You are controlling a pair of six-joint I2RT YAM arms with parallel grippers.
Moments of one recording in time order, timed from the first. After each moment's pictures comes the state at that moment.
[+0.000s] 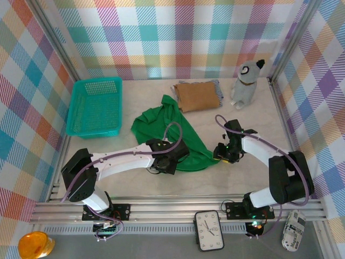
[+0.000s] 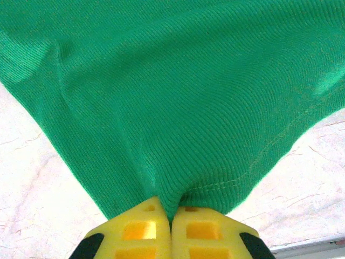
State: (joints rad) left arm -1.06 1.59 1.15 -0.98 -0.20 -0.78; right arm 0.28 1.43 0.76 -0.72 -0.25 0.46
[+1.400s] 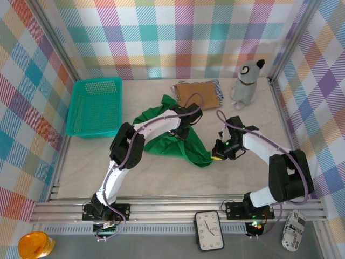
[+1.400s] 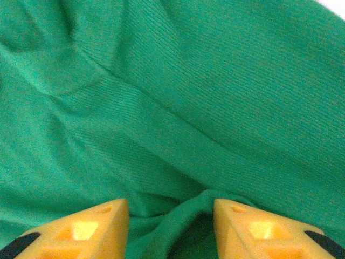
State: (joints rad) left arm -0.79 2.24 1.92 -1.11 -0.35 -0.30; right arm 0.24 1.44 0.81 -0.76 -0.50 0.46
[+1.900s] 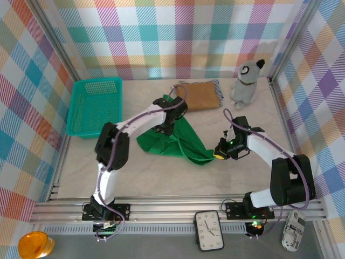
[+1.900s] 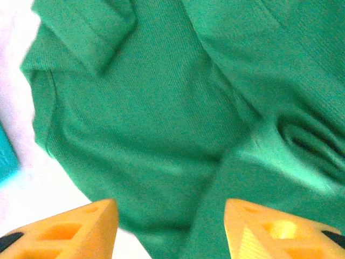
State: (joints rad) left arm -0.70 2.01 1.73 -1.15 -0.37 -0.37; right arm 0.18 1.41 0.79 -0.74 -0.54 0.49
